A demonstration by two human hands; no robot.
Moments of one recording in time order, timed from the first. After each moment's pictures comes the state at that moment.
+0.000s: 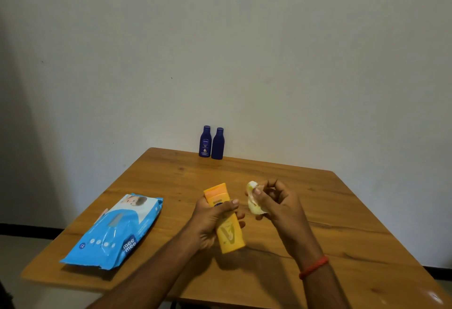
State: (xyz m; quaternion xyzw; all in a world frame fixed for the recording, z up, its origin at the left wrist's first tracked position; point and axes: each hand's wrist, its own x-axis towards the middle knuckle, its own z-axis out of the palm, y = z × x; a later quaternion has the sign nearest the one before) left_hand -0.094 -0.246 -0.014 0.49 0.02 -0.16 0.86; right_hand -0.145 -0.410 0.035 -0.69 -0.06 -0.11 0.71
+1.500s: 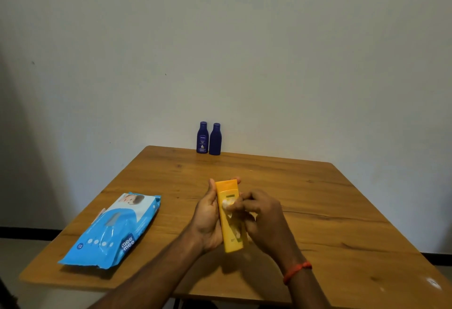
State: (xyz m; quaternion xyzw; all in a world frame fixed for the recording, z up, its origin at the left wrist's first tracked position) left_hand -0.094 -0.254 -0.021 0.35 -0.05 -0.26 0.90; right_hand -0.145 -0.396 0.005 -0.87 -0.22 -0.25 0.36
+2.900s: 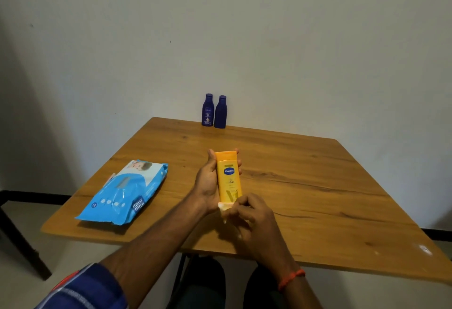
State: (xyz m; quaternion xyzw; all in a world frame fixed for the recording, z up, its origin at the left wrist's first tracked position) left_hand -0.082 -0.245 -0.034 0.42 -0.03 -0.18 0.89; right_hand -0.187 -0.378 -0.062 -0.88 -0.23 -0.23 0.35
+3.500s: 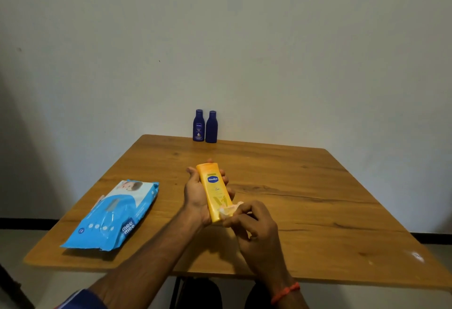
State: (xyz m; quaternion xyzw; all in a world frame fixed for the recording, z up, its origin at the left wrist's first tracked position) left_hand -0.074 -0.252 -0.022 0.29 0.03 -0.15 0.94; right_hand -0.184 -0.380 -0.051 -0.82 -0.21 -0.37 0.38
